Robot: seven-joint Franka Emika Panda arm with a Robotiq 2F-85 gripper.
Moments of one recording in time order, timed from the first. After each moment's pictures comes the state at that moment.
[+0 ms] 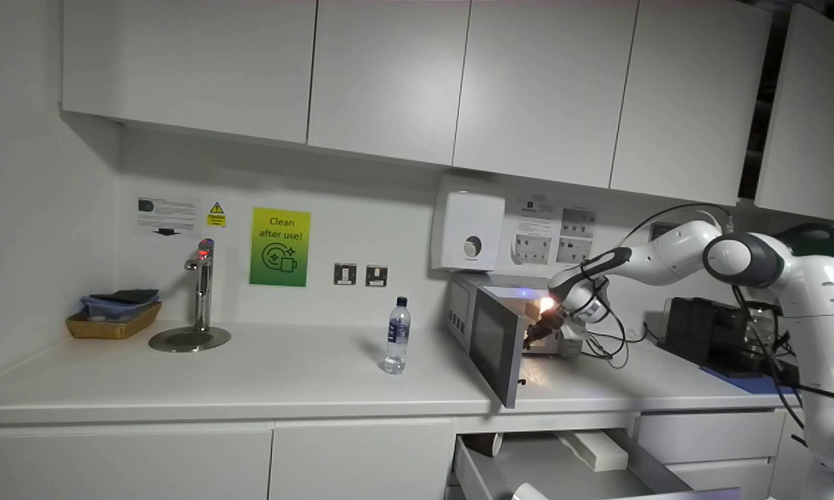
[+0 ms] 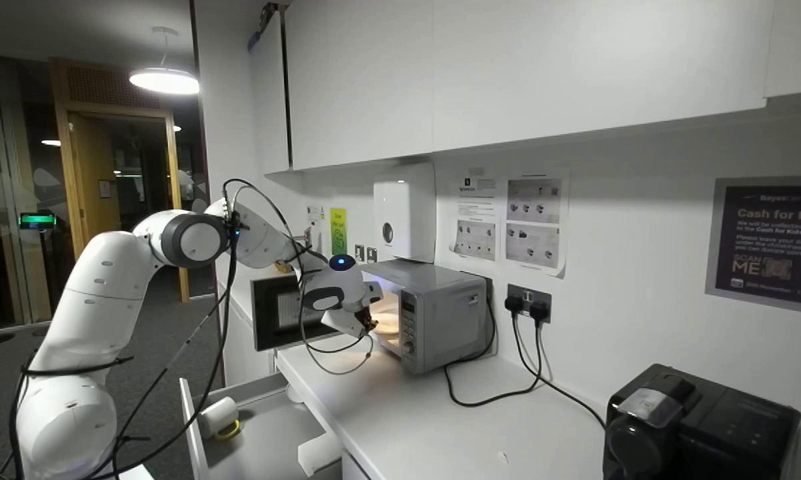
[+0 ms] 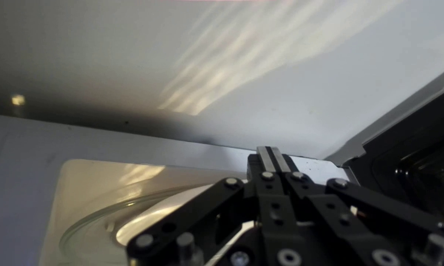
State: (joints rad) arm -0.02 0.38 0.03 -1.90 0.70 2.78 -0.72
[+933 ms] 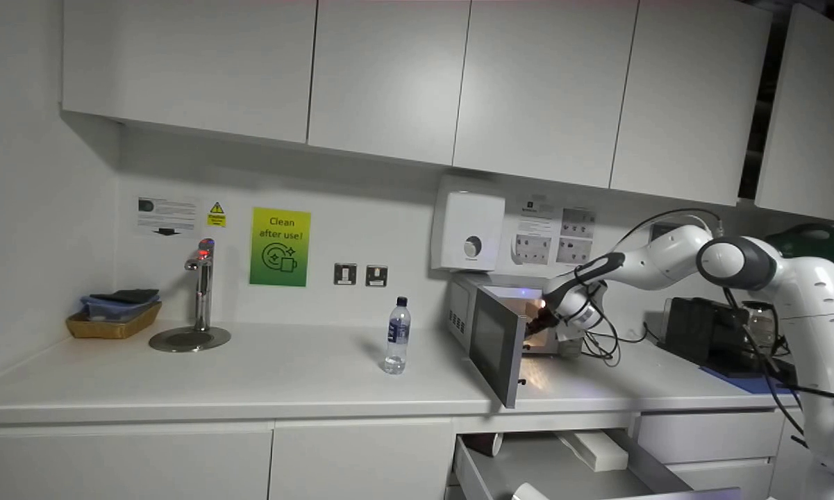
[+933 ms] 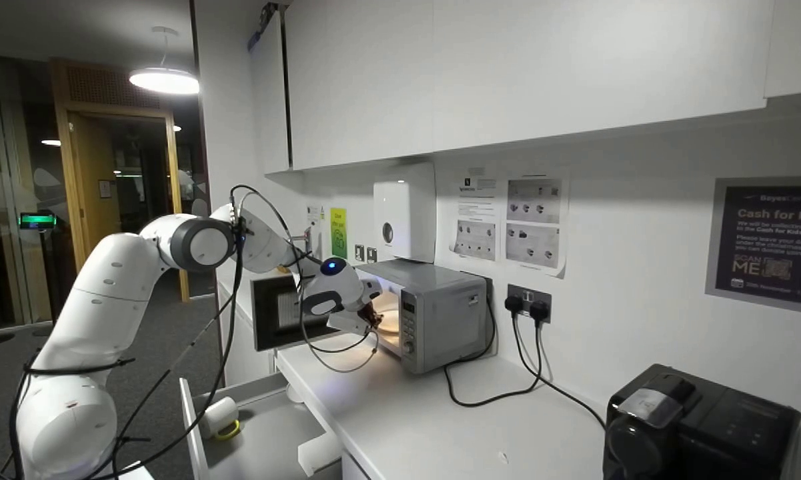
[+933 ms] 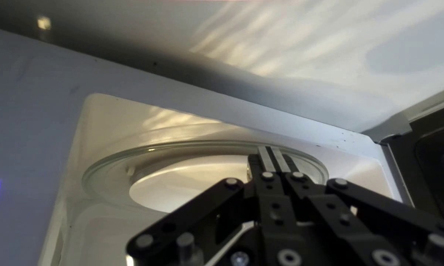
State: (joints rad) arm -0.02 0.43 0.07 -1.89 0.70 3.01 -0.79
